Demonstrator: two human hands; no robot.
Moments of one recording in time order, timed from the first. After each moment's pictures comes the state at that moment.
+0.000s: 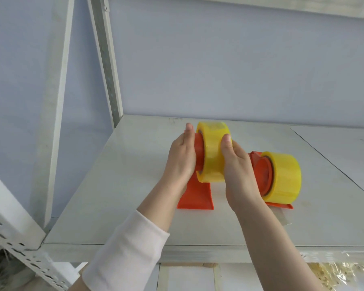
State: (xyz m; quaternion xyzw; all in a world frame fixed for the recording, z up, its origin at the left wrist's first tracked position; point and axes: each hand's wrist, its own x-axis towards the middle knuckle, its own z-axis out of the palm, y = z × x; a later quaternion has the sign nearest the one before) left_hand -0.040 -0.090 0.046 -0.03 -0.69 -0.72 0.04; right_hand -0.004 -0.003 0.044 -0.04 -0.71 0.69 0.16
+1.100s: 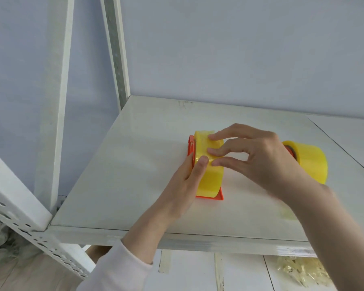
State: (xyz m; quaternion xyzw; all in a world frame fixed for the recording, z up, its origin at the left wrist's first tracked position) left_hand -0.006 -0.127 -0.014 -0.19 -0.70 -0.69 -0.05; right_hand -0.007 0.028 0.055 0.30 -0.90 0.24 0.21
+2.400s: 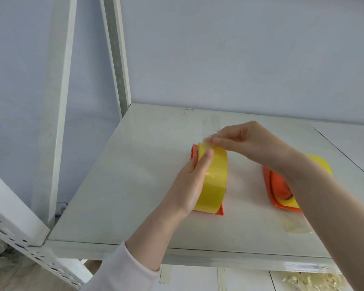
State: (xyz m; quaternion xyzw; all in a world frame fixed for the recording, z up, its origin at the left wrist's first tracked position) left_hand -0.020 -0.116 0.010 -0.07 -0.68 -0.71 -0.15; right_hand -0.054 0.032 0.072 0.19 -0.88 0.44 -0.04
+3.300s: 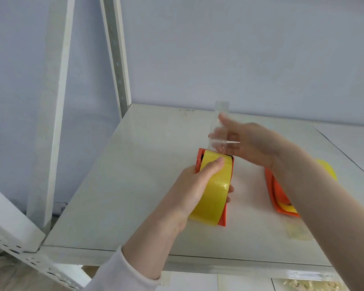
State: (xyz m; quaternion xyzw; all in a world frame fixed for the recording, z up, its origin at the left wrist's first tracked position) left_hand -0.014 -0.117 0.024 -0.03 -0.62 -0.75 -0.22; right_hand -0.087 0.030 0.067 -0.05 -0.72 0.67 -0.13
